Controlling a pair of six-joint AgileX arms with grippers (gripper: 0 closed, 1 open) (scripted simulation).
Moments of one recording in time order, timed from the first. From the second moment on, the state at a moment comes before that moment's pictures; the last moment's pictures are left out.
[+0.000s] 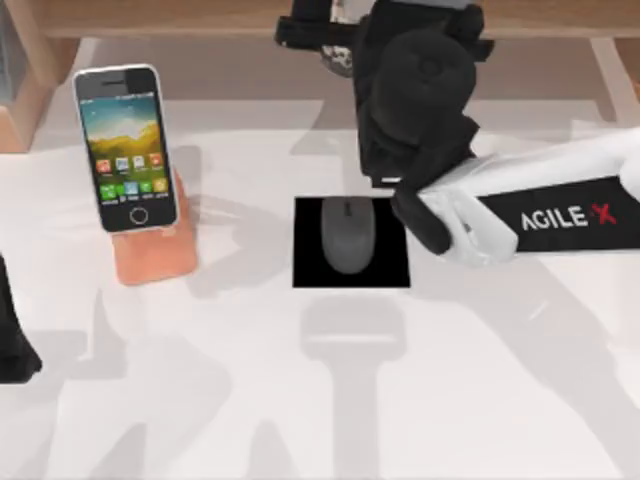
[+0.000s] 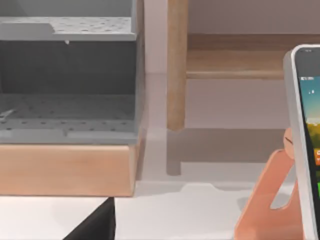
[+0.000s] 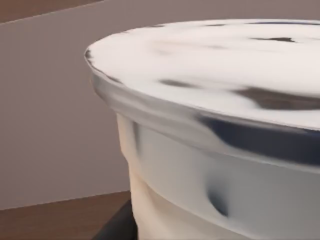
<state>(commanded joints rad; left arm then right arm) 0.00 0.00 0.00 0.00 0.00 0.00 0.68 2.12 1.28 1.07 0.66 0.07</state>
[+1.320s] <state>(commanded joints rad) 0.00 0.00 0.00 0.00 0.00 0.00 0.55 2.25 1.75 0.51 0.58 0.01</state>
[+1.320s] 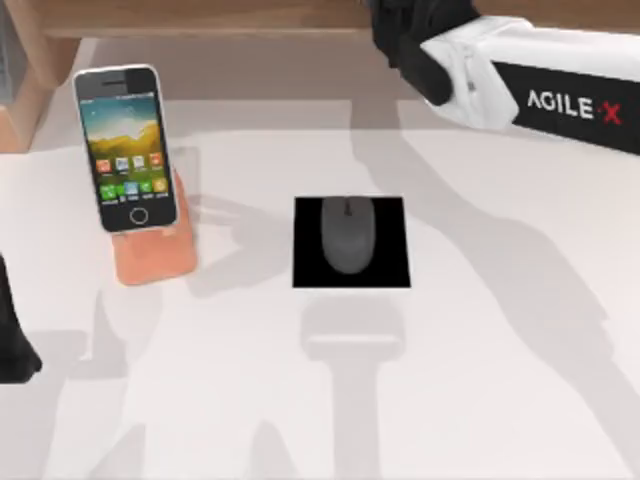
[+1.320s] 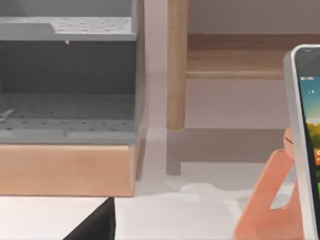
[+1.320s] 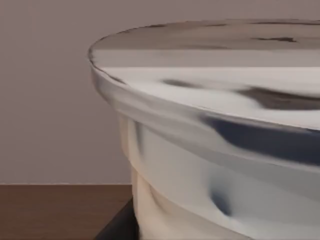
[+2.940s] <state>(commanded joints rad) 0.00 0.00 0.00 0.00 0.00 0.00 0.54 2.25 1.75 0.51 0.58 0.00</state>
